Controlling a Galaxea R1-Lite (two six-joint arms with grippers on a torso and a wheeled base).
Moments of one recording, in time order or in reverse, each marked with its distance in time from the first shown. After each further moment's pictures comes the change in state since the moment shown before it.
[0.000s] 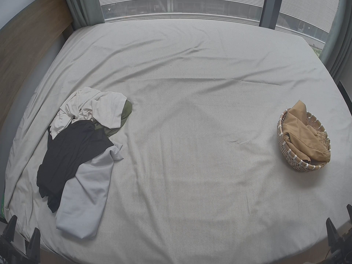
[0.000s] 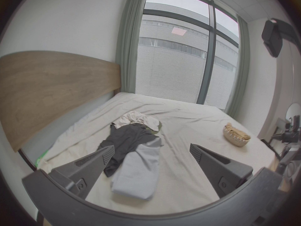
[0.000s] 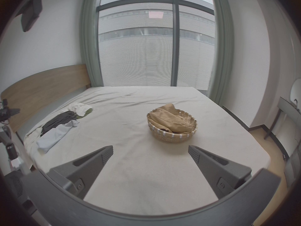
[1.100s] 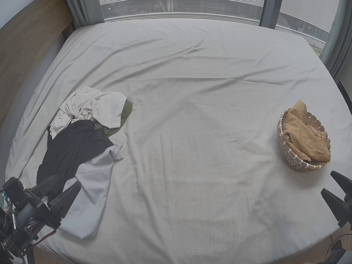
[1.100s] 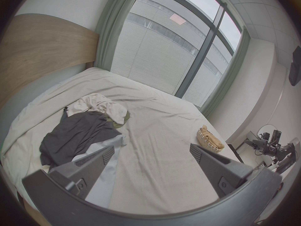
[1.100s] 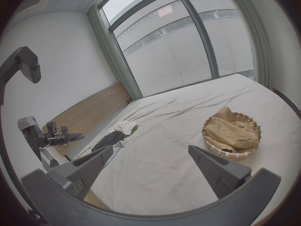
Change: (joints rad) left arm -0.404 0.938 0.000 -0.803 0.066 -0.199; right arm 0.203 0.540 -0.055 -0.553 0.239 0.233
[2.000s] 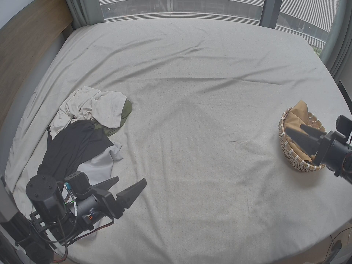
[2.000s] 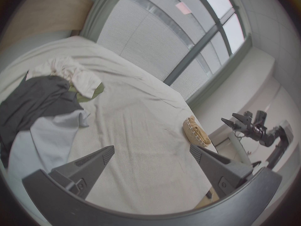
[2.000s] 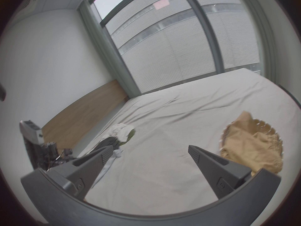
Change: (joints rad) left arm -0.186 0.761 -0.036 -0.681 -0.061 -0.102; right arm 0.103 0.621 -0.319 -0.240 -0.010 0.011
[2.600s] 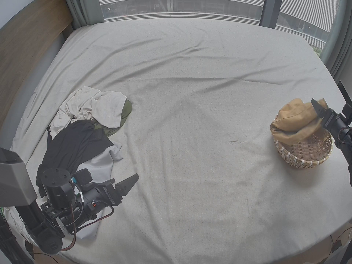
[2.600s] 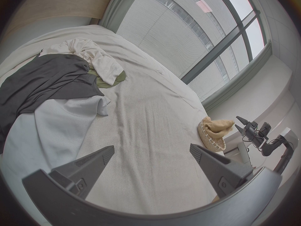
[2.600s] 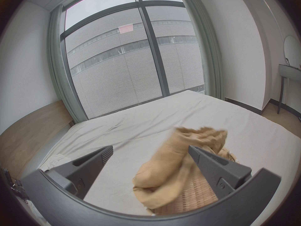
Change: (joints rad) left arm 0.156 0.202 -0.083 -0.003 -0.046 -0.140; right arm -0.440 0.297 -0.100 -0.324 -0.189 0.082
